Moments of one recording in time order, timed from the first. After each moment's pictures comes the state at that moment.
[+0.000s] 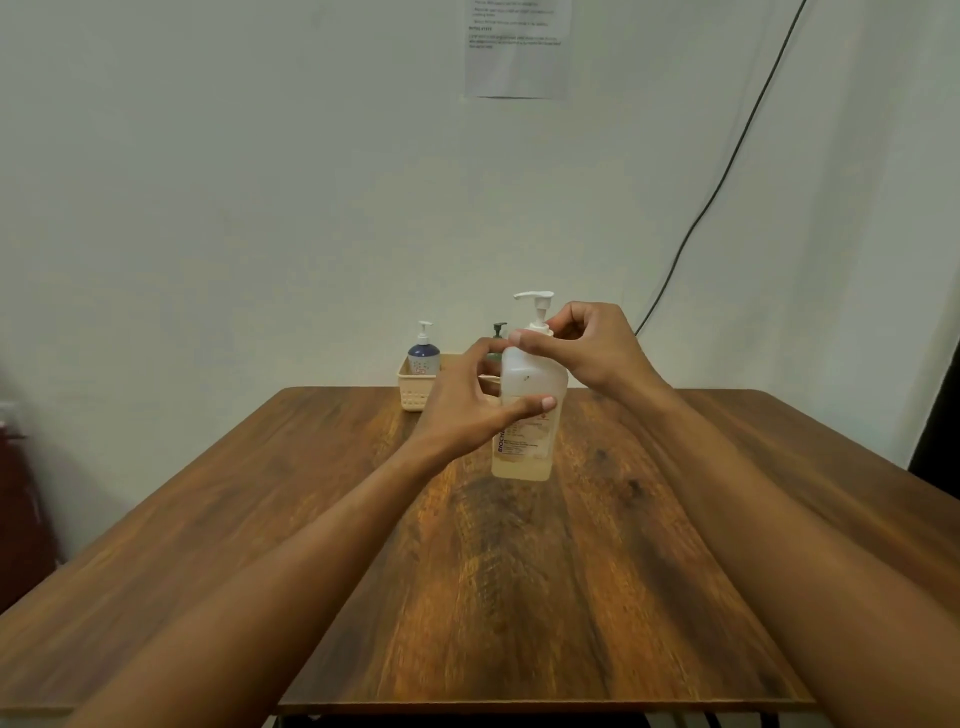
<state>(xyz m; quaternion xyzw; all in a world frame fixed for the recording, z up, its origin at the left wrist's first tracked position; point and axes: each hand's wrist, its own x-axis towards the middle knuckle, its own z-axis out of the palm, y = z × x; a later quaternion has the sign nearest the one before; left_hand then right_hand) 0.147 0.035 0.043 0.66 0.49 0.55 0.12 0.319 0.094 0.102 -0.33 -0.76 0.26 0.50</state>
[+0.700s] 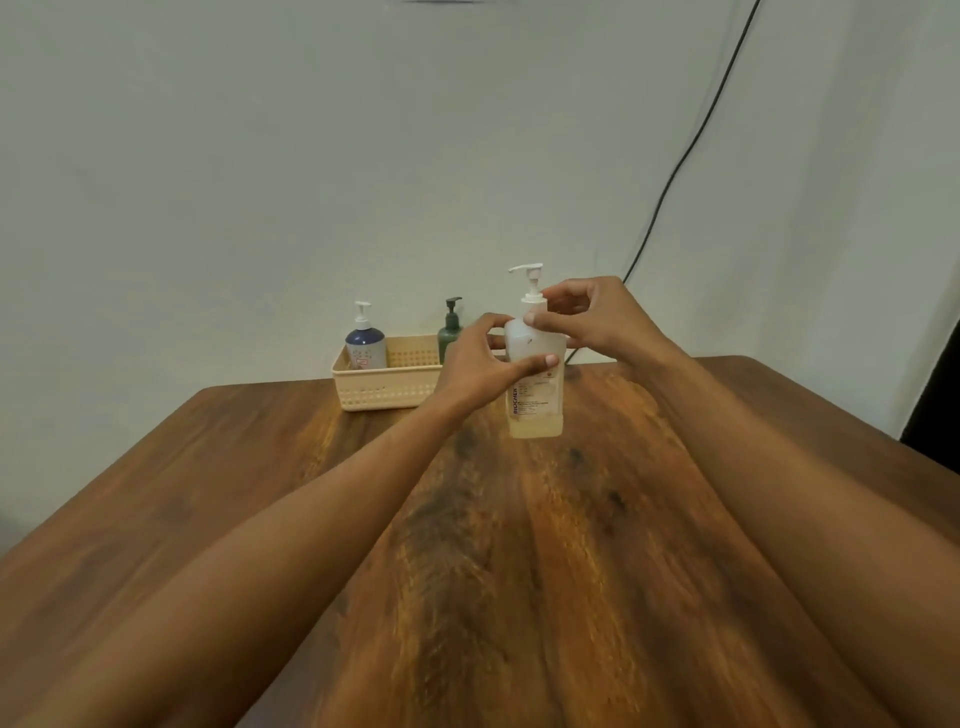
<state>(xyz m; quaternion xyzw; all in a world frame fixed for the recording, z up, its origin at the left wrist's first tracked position) 0.182 0.216 0.037 0.64 0.54 0.52 0.18 0.360 0.251 0.091 -0.42 -0.75 0.28 0.43</state>
